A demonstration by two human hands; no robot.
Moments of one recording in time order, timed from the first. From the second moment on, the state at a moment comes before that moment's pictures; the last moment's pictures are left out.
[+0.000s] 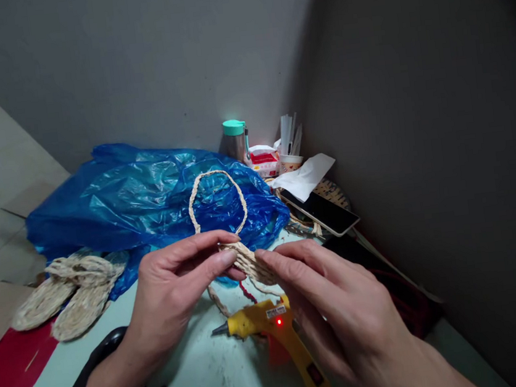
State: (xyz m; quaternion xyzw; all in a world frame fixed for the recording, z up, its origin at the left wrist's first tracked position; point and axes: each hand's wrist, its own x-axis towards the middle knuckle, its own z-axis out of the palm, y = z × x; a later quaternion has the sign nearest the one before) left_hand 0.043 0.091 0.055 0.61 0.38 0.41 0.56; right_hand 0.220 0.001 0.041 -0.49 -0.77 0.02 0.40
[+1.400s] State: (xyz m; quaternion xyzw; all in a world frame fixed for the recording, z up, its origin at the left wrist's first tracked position) left_hand 0.042 0.102 0.049 0.63 0.37 0.31 0.61; right_hand 0.235 0.018 0.036 -0.51 -0.77 0.04 0.39
